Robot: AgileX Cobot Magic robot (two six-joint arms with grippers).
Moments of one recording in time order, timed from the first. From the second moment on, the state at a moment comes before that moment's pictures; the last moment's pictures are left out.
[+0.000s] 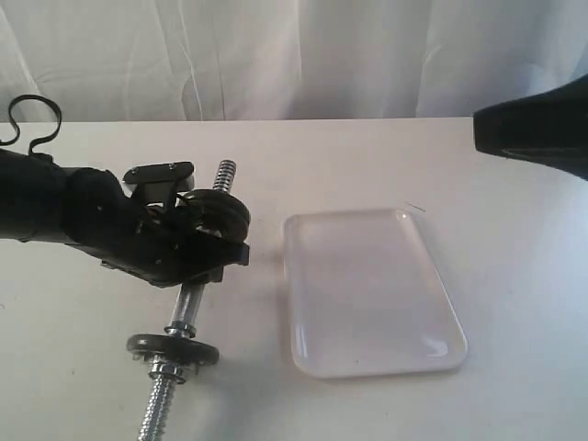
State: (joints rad) left arm -0.58 1.73 -0.93 -0.32 0.22 -0.11; right arm 0.13 0.79 -0.90 0.85 0.94 -0.64
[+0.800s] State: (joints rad) left arm -0.58 1.80 -0.94 -0.41 0.10 -0.21; right arm 0.13 0.73 -0.82 0.83 0.94 -0.61
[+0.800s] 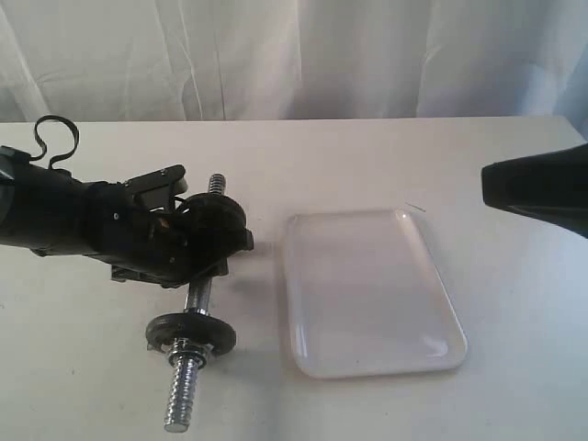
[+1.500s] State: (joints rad) left arm -0.58 1.83 -0.95 -0.45 0.06 -0.22; right arm 0.13 0.73 -0.82 0.83 0.96 -0.60
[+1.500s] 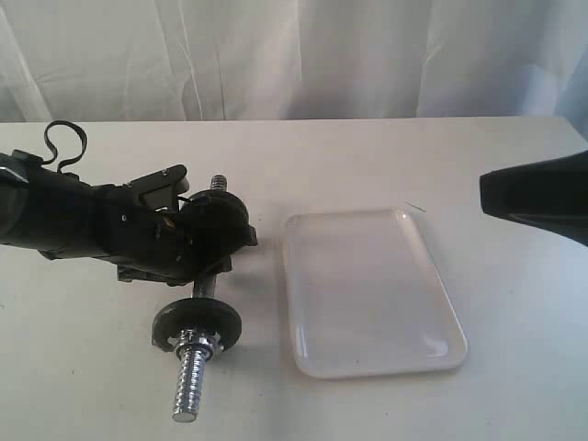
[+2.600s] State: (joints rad) left arm -0.58 1.83 -0.97 -0.47 0.14 -0.22; right arm 0.13 0.73 -0.82 0.83 0.99 -0.58
